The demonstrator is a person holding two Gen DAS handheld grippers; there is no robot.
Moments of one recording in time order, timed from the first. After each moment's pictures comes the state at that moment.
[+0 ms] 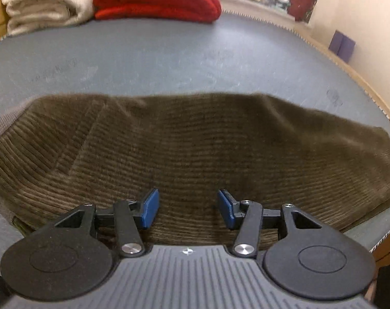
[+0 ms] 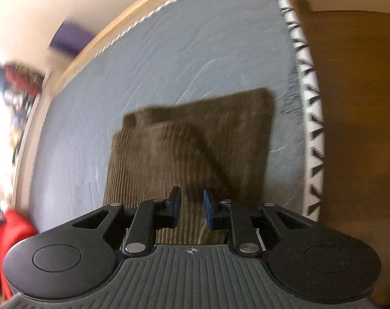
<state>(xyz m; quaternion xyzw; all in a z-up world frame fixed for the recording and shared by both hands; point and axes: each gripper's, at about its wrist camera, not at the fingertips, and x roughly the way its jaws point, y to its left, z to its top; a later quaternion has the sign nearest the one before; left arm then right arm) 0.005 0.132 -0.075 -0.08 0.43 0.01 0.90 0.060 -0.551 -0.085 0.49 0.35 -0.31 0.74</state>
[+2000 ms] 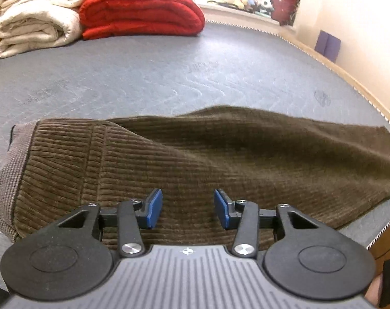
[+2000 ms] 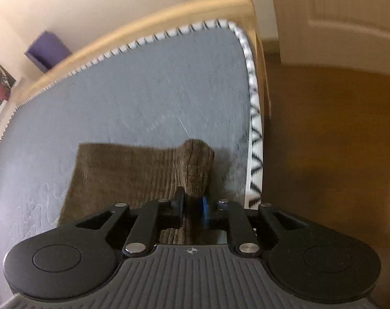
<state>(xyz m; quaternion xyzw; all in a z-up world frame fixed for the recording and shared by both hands) 0.000 0.128 -0.065 -0.05 0.40 -0.01 0.92 0.069 -0.568 -0.068 0.35 0.35 -0.40 0.77</state>
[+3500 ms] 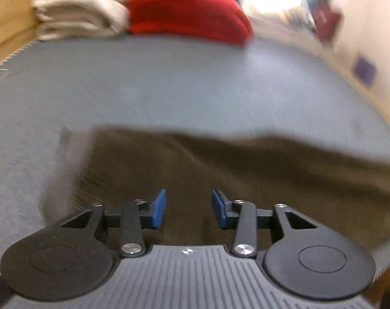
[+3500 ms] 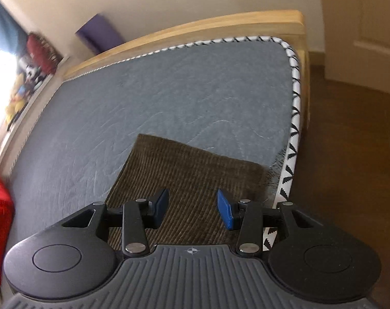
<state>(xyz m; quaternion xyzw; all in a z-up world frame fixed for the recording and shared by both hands) 0.032 0.163 -0.043 -0.05 0.43 0.06 0.90 0.058 -0.556 -0.009 0.36 0.37 -0.29 0.81</state>
